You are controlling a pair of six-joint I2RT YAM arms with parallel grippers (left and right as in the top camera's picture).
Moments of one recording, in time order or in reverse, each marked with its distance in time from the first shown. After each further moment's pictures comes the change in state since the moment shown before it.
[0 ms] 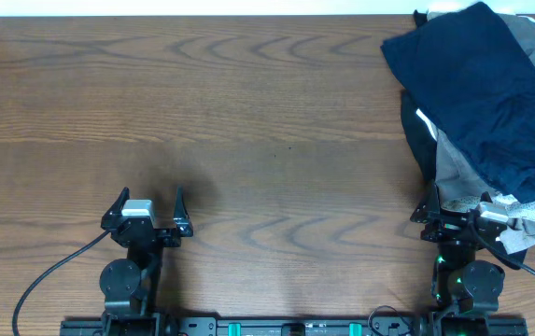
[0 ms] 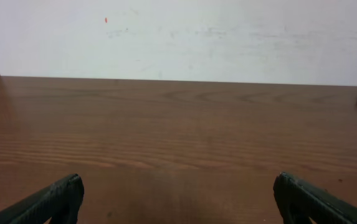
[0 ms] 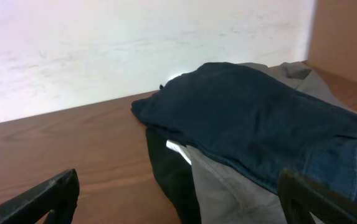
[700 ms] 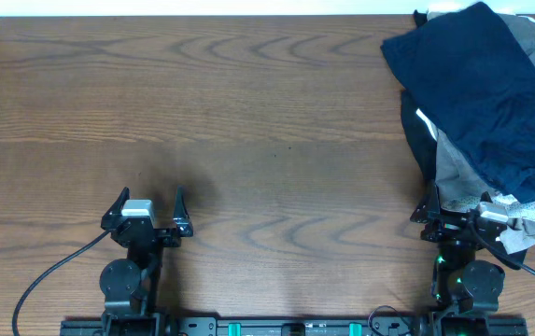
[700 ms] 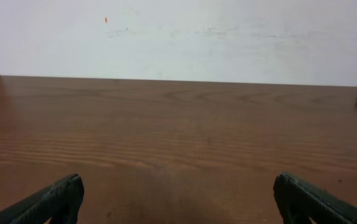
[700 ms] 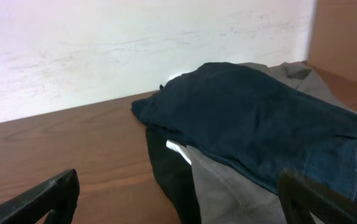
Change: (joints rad) left arm 0.000 0.000 0.000 0.000 0.000 -0.003; right arm 0.000 0.000 0.000 0.000 0.000 0.000
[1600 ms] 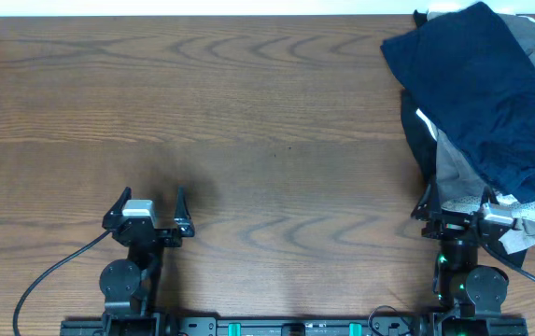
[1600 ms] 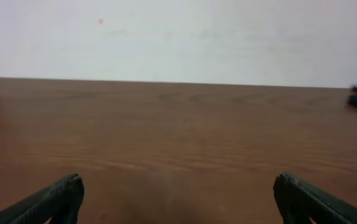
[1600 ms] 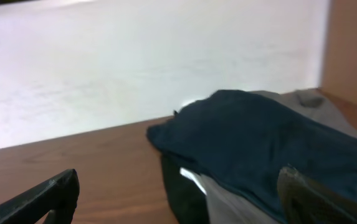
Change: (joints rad) left arm 0.000 0.000 -0.002 0.029 0.043 -0.007; right arm 0.000 0.000 -0.001 0.113 -0.058 0.000
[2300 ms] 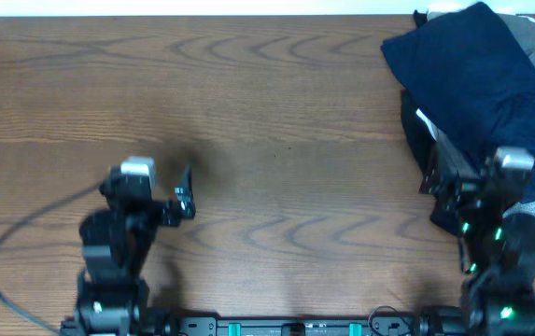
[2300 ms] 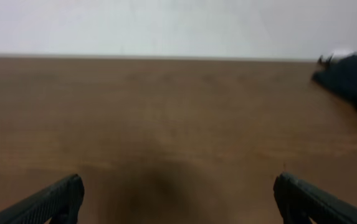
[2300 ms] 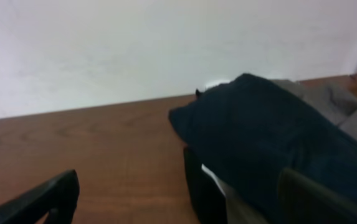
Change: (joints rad) left arm 0.000 0.593 0.474 -0.178 0.105 -0.001; right arm 0.000 0.588 0.622 -0.326 -0.107 -0.029
